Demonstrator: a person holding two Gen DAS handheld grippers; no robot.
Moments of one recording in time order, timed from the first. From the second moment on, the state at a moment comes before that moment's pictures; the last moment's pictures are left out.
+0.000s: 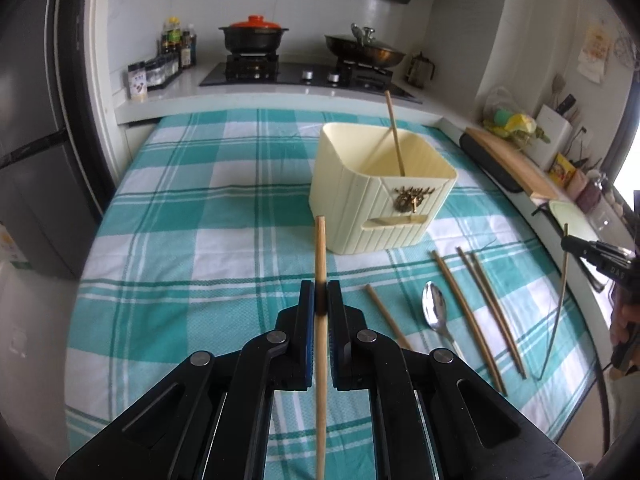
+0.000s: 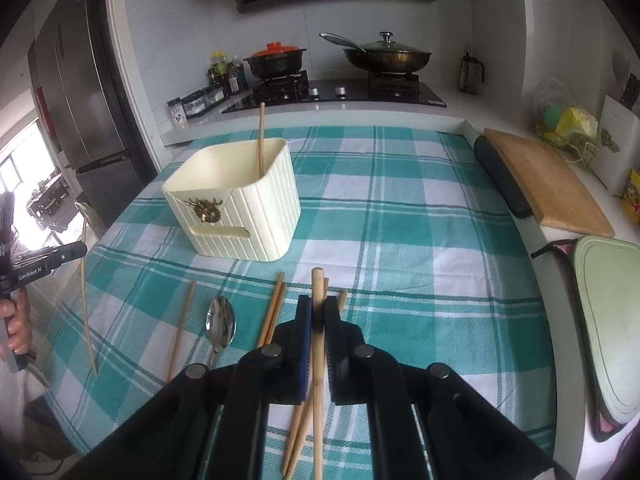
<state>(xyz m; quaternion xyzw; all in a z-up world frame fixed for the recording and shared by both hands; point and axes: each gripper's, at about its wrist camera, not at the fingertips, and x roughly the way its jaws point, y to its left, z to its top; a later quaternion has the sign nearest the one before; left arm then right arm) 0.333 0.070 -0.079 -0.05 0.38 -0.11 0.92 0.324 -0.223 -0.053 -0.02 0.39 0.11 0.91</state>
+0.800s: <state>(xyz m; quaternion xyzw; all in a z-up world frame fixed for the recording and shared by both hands) 0.278 0.071 0.001 -0.06 0.28 -0.13 0.95 0.278 -0.197 0.033 -0.03 0.25 0.12 0.96</state>
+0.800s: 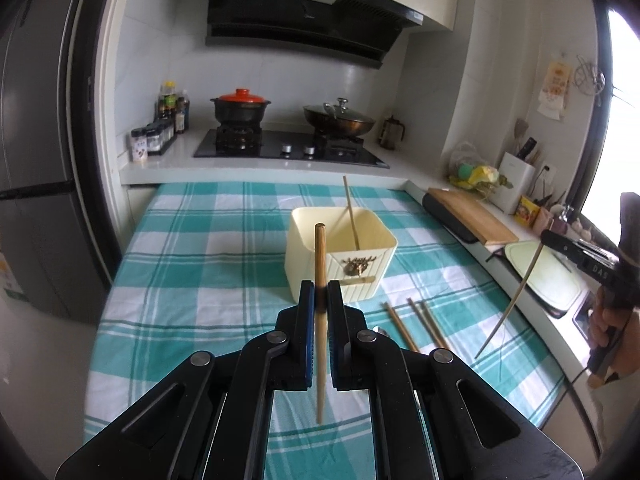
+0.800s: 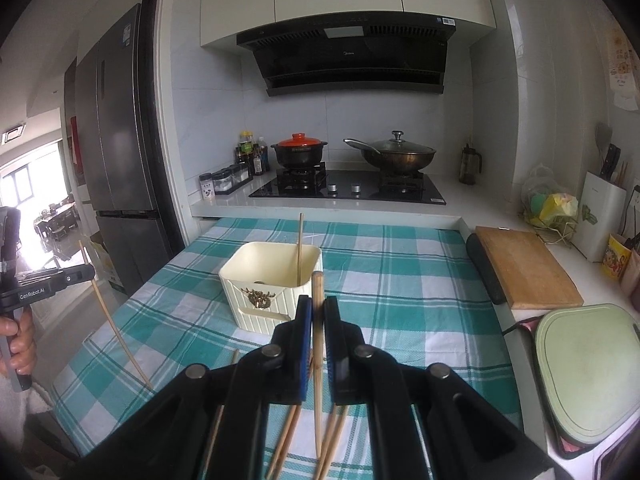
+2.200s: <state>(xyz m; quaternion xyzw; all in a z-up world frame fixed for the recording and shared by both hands) 0.541 0.010 -0.038 -0.08 0.38 -0.10 0.92 0.553 -0.086 -0.018 0.00 0.34 0.19 0.92</state>
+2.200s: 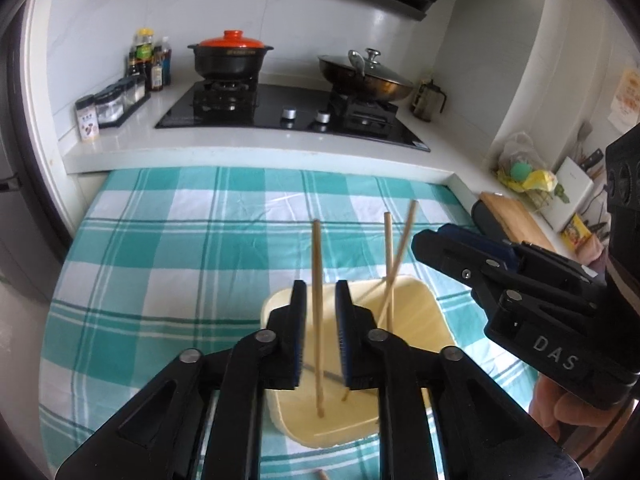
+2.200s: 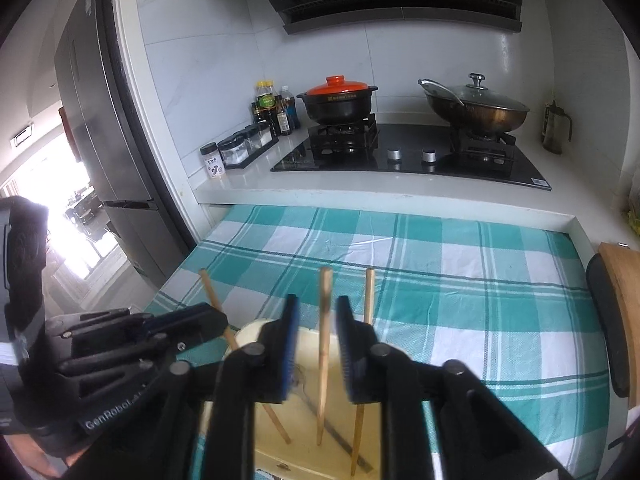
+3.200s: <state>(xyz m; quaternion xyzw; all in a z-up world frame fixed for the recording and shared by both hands) 0.207 0.006 -0.115 -0.04 0.39 -0.05 0.92 0.166 -0.177 -0.087 -0.04 0.28 0.09 0.96</state>
